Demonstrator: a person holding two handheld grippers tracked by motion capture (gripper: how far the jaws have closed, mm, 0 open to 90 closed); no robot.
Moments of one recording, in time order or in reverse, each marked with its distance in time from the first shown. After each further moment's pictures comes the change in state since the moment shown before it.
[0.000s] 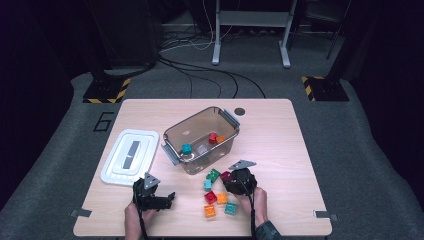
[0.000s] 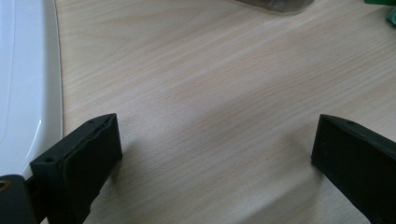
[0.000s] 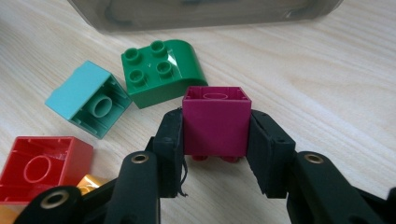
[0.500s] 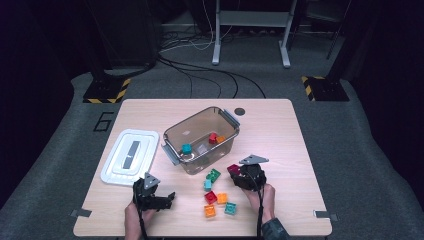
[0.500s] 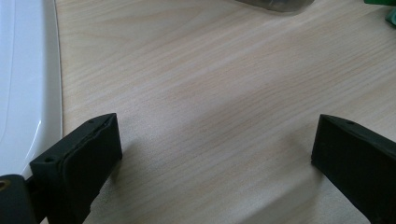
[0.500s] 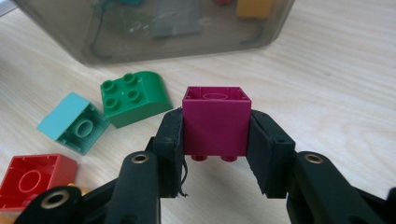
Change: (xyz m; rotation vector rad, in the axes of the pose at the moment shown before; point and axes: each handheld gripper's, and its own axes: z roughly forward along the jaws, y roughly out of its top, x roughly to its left) left arm 0.000 0.000 0.000 0.001 -0.001 -0.001; right arm -0.022 0.006 -0.023 -0.068 -0.028 0.032
